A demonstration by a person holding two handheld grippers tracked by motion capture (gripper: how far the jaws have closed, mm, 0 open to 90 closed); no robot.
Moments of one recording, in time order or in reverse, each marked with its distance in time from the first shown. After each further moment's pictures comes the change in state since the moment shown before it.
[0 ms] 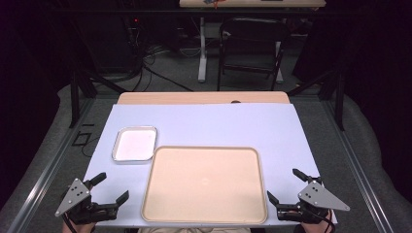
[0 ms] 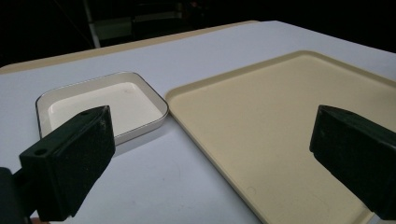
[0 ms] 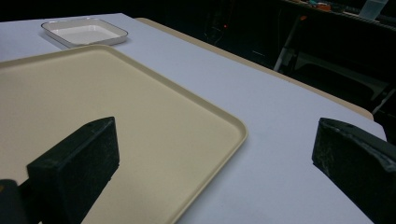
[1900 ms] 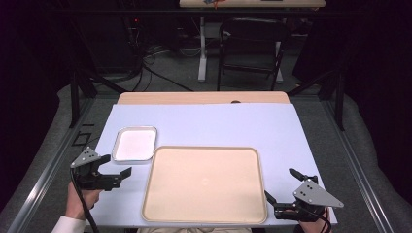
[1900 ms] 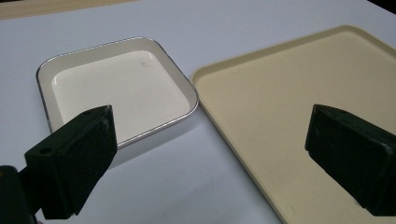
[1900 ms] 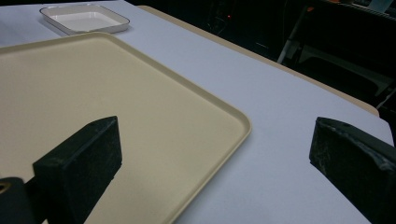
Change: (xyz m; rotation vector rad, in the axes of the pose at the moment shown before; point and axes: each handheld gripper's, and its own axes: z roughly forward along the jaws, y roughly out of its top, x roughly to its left) left arm 0.048 0.045 0.050 0.257 0.009 -0.115; right arm 0.002 0.001 0.007 0.042 0.010 -0.022
